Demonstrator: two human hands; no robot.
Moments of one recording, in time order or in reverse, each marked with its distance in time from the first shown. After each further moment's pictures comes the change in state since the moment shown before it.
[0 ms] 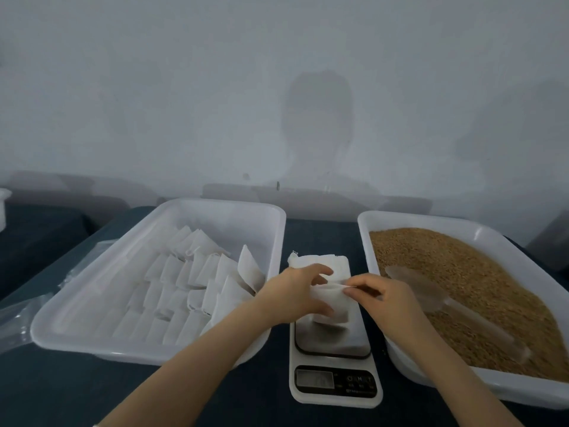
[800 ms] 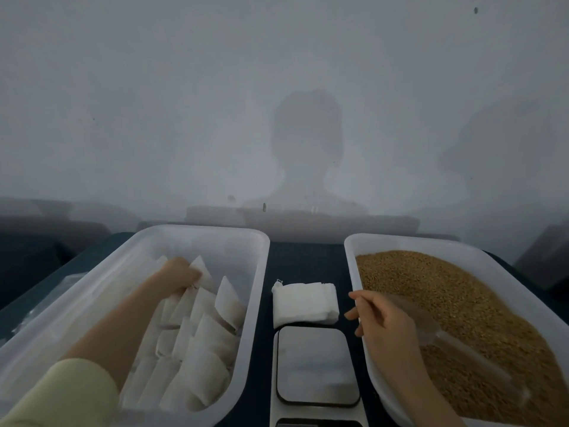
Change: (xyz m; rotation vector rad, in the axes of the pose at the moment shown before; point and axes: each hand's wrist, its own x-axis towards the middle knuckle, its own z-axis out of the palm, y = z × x) left_hand 0.051 -0.169 -0.113 -0.181 0.324 -0.669; right_hand 0.010 0.012 0.003 0.078 0.299 0.139
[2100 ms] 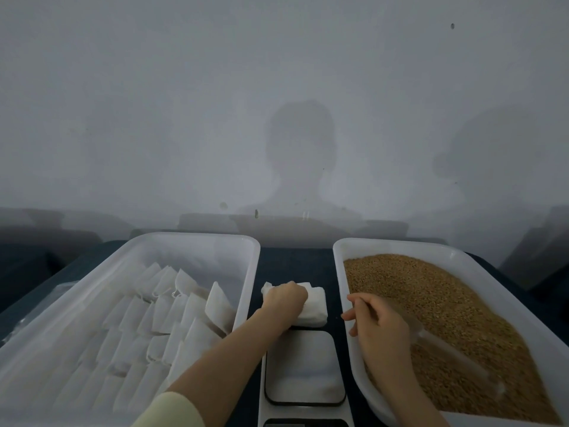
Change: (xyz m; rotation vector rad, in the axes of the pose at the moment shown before) left_hand -0.080 0.132 0.168 0.898 -0.264 0.463; right_hand 0.000 0.002 -0.006 0.039 0.110 0.097
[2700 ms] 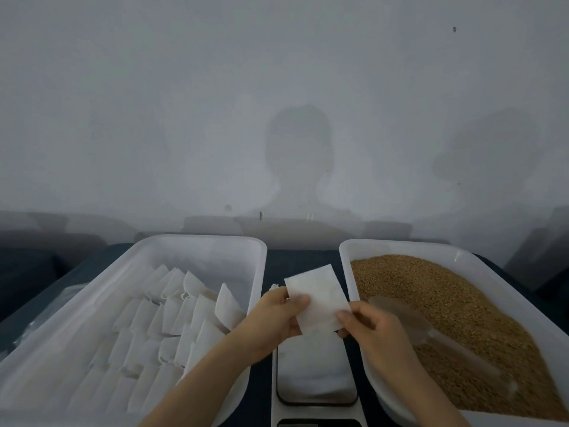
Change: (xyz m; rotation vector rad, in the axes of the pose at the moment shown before) left_hand -0.118 -0.031 -0.003 -1.762 -0.049 0.326; right_hand -0.009 -0.020 -0.004 0.113 -0.374 -0.010
